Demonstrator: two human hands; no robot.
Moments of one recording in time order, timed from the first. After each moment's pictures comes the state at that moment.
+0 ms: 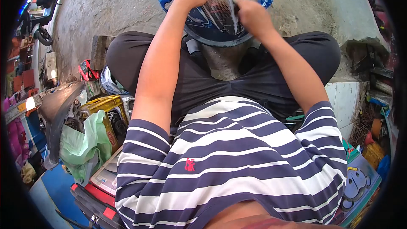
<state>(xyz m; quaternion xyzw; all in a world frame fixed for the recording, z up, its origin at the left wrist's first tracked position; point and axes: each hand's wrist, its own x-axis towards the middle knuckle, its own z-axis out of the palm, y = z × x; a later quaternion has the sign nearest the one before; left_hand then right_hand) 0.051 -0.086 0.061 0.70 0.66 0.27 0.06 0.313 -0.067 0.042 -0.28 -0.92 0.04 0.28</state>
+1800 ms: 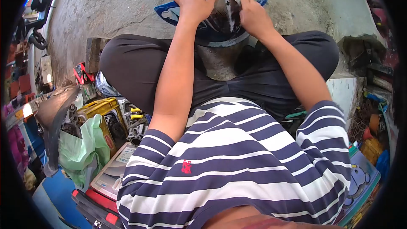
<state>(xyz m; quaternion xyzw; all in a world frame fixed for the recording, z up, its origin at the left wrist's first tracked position) 0.104 -0.127 0.050 0.59 0.73 0.34 0.04 0.323 -0.075 0.054 -0.40 -0.89 0.15 0.19</state>
